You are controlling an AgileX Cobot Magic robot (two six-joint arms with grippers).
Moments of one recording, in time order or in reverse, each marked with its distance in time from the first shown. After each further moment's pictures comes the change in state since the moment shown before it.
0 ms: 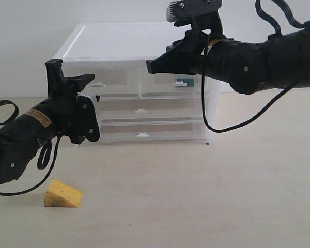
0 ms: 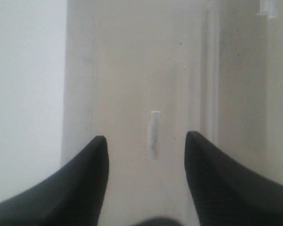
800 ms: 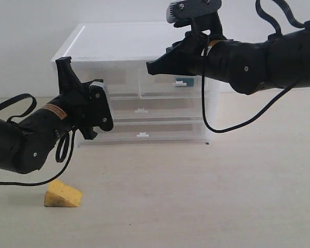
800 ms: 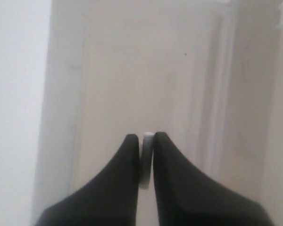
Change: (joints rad) left arm -0.053 0.056 -0.094 -0.142 0.060 -0.021; right arm 0.000 0.000 0.000 0.000 0.012 0.002
